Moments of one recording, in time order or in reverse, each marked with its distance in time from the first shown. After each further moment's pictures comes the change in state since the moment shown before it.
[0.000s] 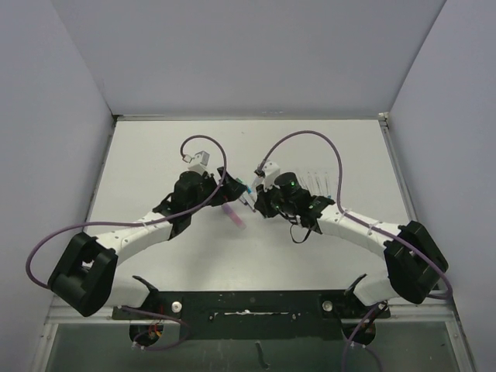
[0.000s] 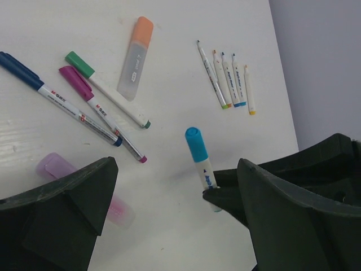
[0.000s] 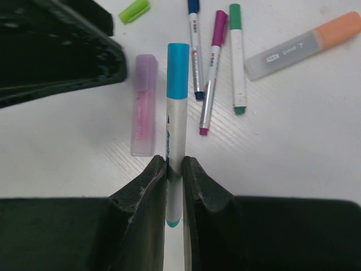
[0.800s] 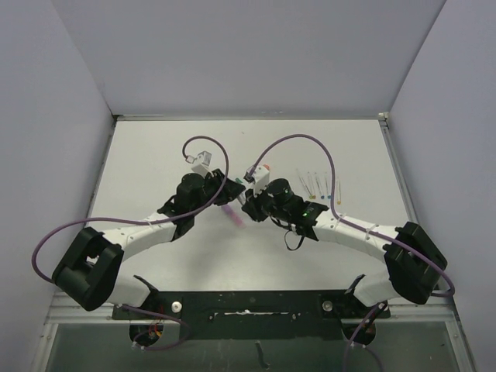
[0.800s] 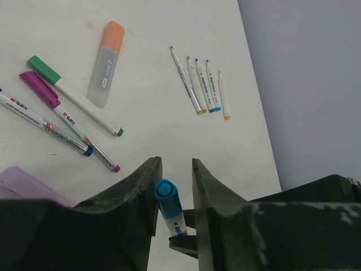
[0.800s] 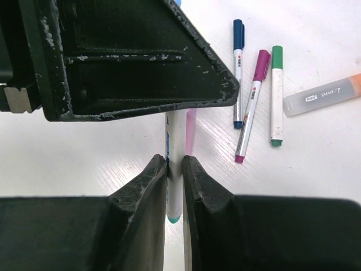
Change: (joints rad) left arm -0.029 0.051 -0.017 0.162 0.020 -0.090; right arm 0.114 0.000 -0.006 0.121 0.003 -0.014
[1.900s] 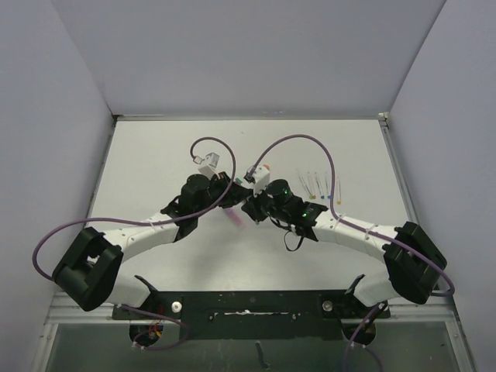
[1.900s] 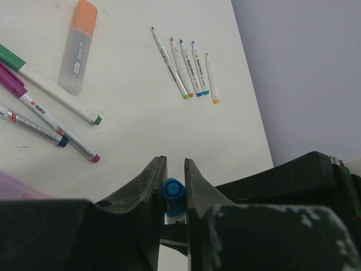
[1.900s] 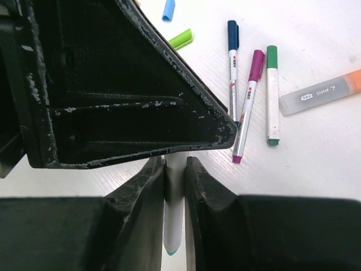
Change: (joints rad) left arm -0.049 0.000 0.009 -0.009 0.018 -0.003; right arm 0.005 0.000 -0.008 0.011 0.034 0.009
